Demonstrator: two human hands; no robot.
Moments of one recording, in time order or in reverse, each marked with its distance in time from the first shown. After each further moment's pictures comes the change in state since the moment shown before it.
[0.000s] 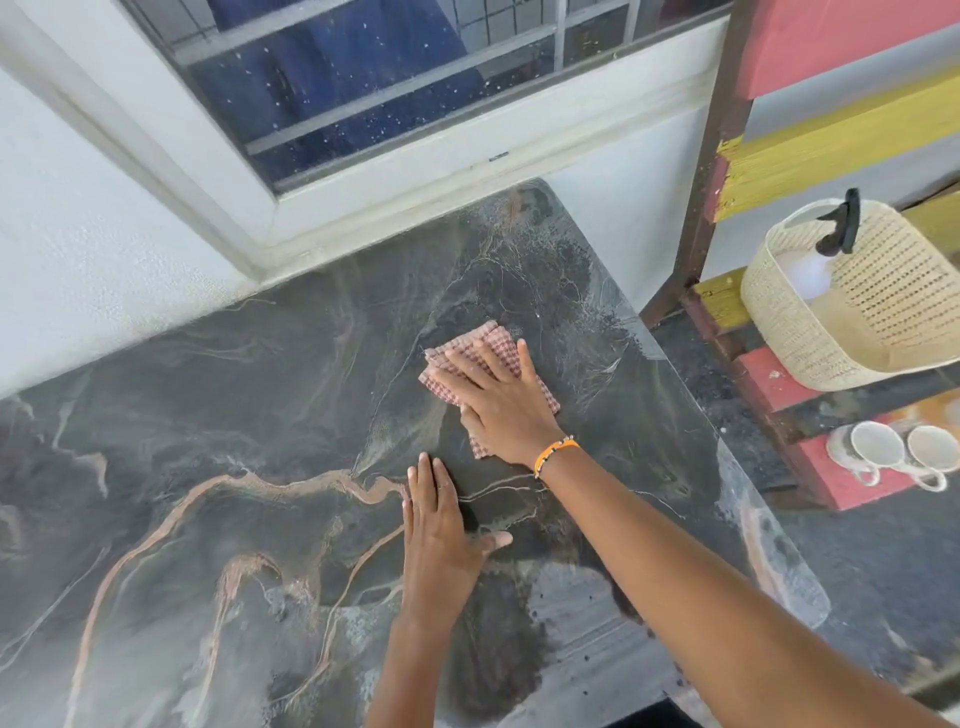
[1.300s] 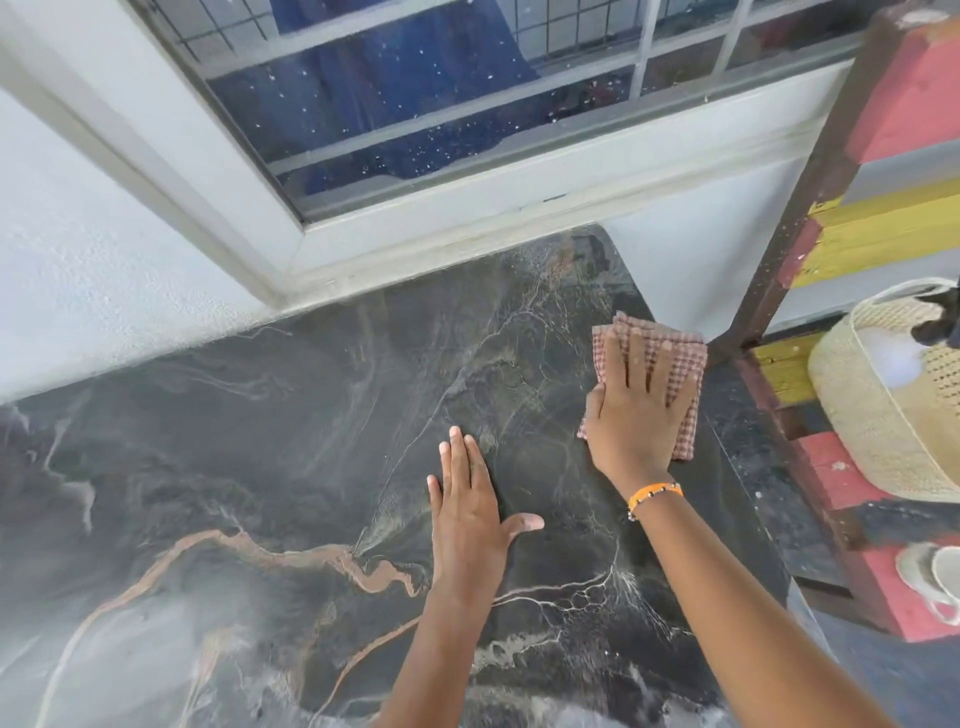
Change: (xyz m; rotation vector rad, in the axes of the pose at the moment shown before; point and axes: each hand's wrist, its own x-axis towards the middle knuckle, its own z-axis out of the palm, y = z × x) left_hand 0.105 0.036 -0.021 0.127 -0.022 -0.054; right_hand 0.038 0.092 -0.012 0.063 0.180 0.609
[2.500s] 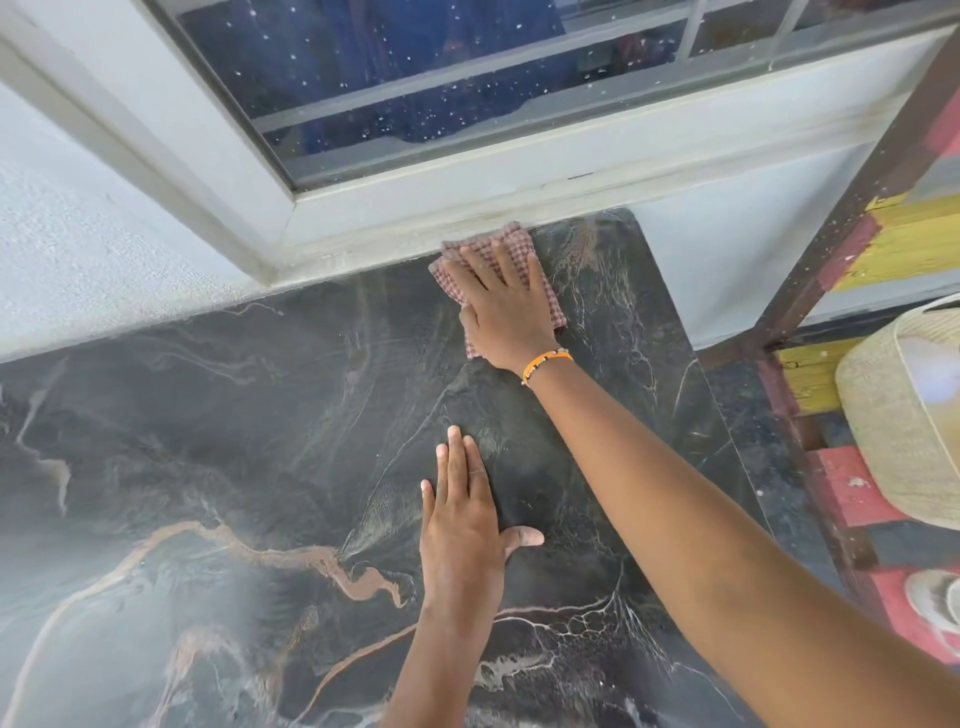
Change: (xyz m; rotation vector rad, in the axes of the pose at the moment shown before) left_hand 0.002 0.006 -0.006 0.104 -0.060 -0.042; right_hand 0.105 -0.124 0.022 -0.050 -0.141 -0.573
